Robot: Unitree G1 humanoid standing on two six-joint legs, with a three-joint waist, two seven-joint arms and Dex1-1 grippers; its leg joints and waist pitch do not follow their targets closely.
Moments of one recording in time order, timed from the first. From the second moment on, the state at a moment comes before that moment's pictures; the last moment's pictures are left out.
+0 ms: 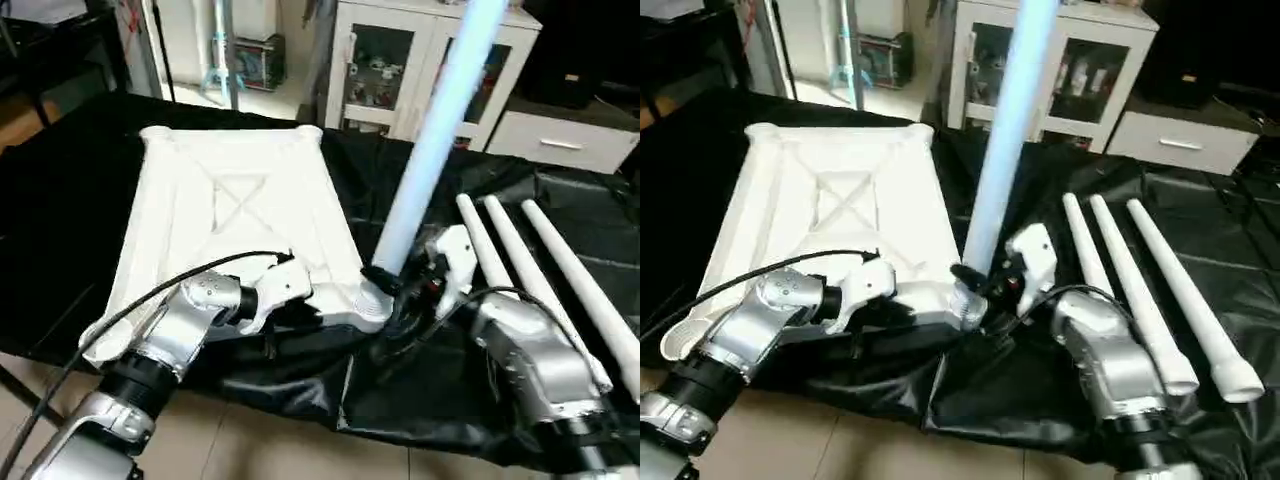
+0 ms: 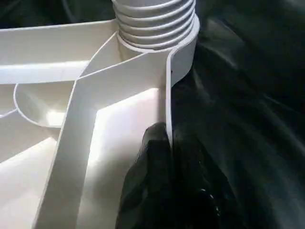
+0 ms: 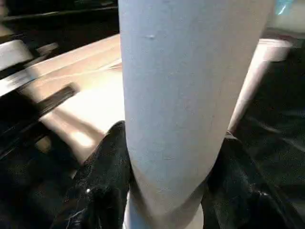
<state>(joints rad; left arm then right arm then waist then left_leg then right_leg) -0.53 0.34 -0.36 0.46 0.09 0.19 -1.01 -0.30 -0.27 0.09 0.20 0.28 0.24 0.62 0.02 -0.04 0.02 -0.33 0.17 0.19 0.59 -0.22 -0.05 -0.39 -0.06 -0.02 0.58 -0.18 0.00</state>
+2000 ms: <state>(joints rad) -0.64 0.19 -0.32 0.45 0.11 0.43 -0.69 -0.38 -0.20 0.04 0.28 0.27 0.18 0.35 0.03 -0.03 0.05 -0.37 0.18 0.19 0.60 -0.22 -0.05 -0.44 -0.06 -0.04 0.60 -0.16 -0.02</state>
